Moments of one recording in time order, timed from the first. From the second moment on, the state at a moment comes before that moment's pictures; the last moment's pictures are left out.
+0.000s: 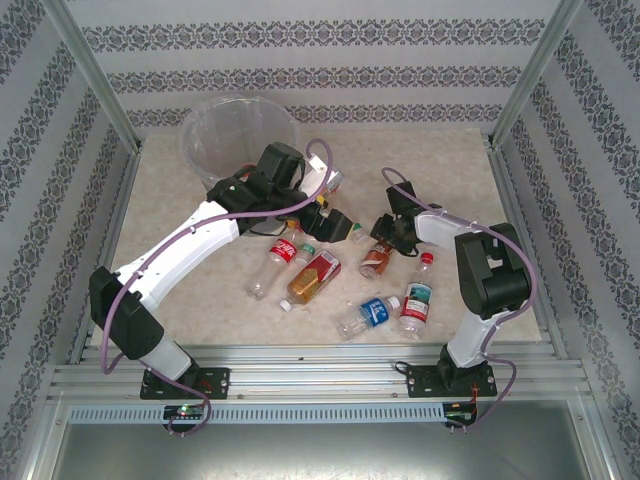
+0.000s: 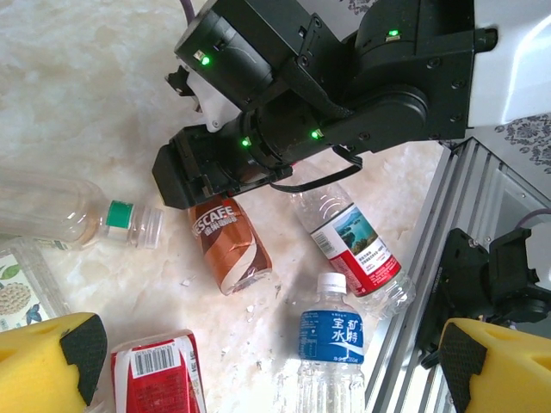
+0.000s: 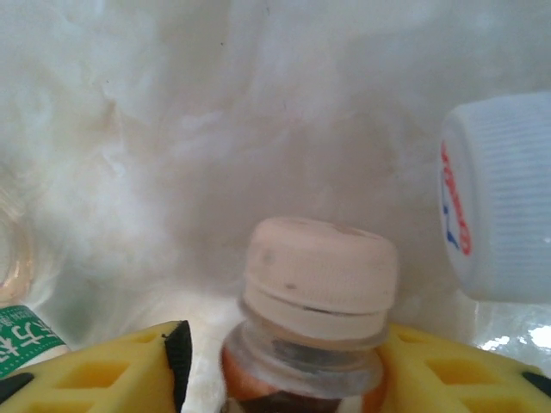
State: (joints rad) left arm -0.64 1.59 1.56 -0.70 0.49 -0.06; right arm 0.26 1.79 1.03 -0.41 -0.07 0.75
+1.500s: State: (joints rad) left arm -0.64 1.66 1.45 -0.43 0.64 -0.36; right arm 0.37 1.21 1.02 -0.16 -0.24 0.81
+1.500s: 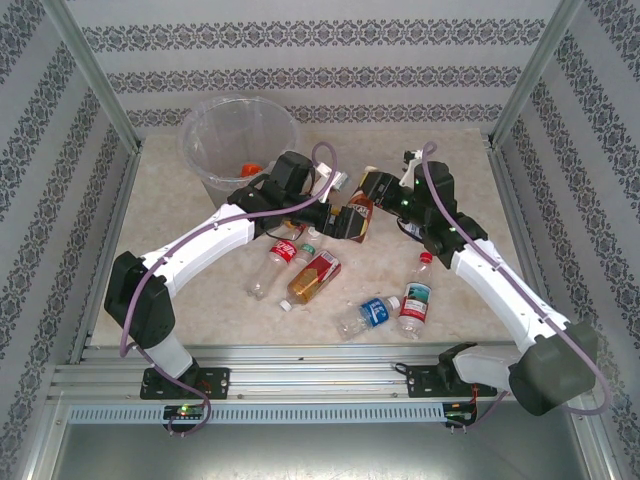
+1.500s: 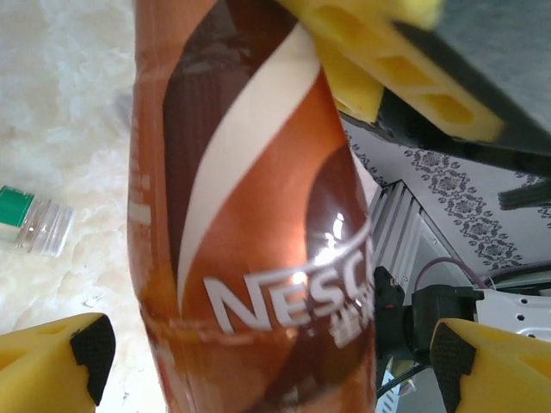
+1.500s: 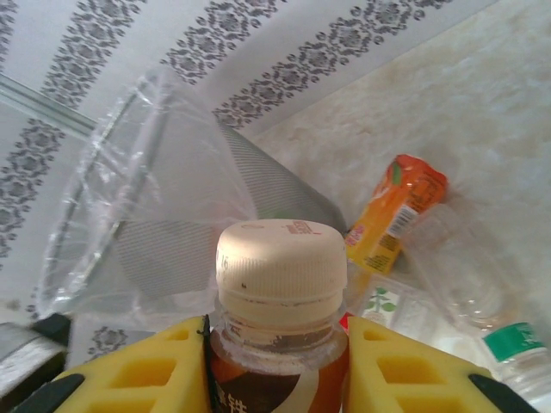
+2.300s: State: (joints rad) left arm -0.64 1.67 1.45 -0.46 0.62 -0.30; right arm 0.36 1.13 1.01 -0.14 -0.31 0.82
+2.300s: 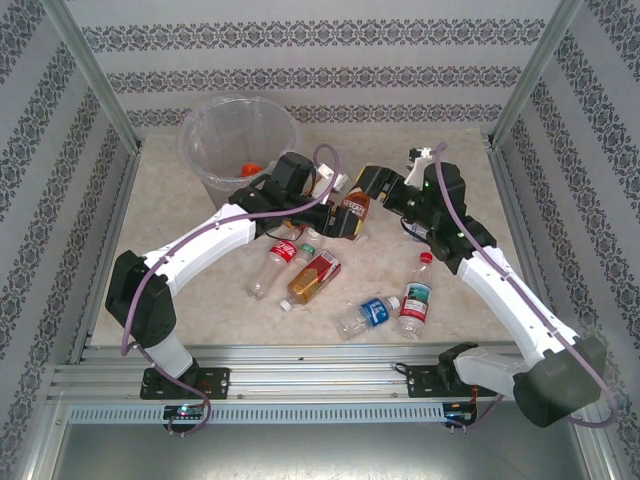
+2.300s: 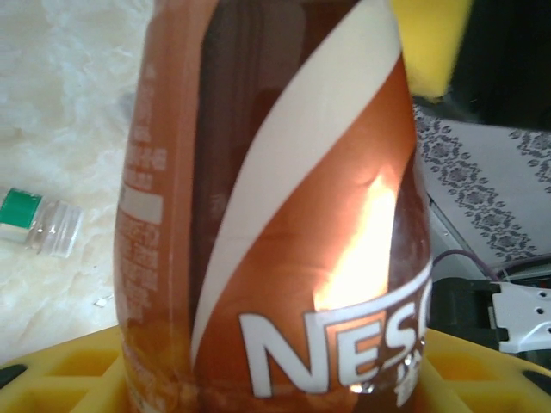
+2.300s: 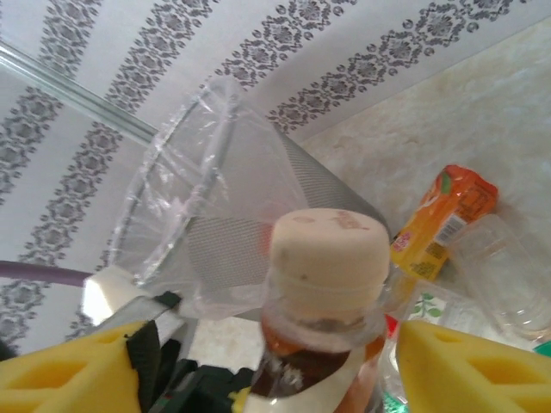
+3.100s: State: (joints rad) left arm -0.63 1.61 1.85 -0.86 0.17 -0.03; right arm 0.33 0.87 1.17 -0.39 -0.59 0.36
